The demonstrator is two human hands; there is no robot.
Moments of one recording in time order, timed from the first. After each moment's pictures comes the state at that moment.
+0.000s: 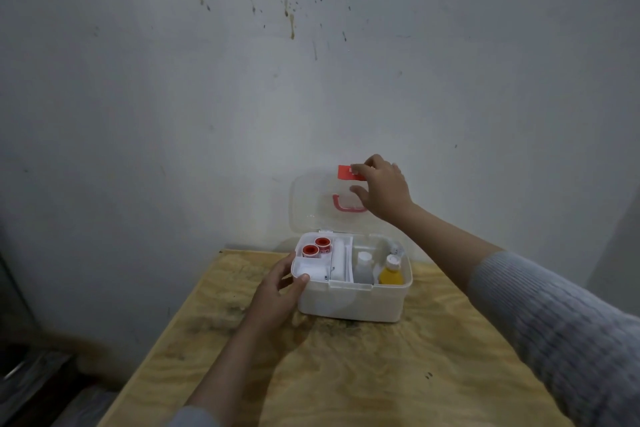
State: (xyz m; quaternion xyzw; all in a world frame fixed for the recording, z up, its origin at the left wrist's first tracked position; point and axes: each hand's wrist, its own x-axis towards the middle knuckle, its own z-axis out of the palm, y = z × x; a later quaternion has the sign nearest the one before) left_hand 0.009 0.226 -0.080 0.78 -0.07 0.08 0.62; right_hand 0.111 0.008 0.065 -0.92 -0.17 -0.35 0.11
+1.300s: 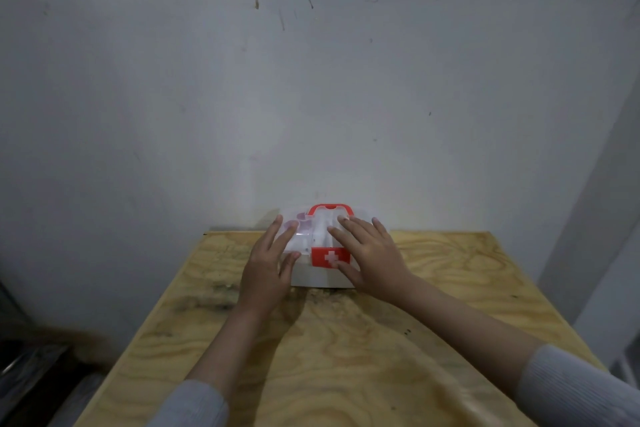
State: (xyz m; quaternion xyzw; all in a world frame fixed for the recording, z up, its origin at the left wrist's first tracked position) left_hand 0.003 0.205 -0.081 0.88 -0.16 0.30 0.32; right_hand -0.007 -0.007 -0.053 -0.91 -0.25 -0.31 0.08
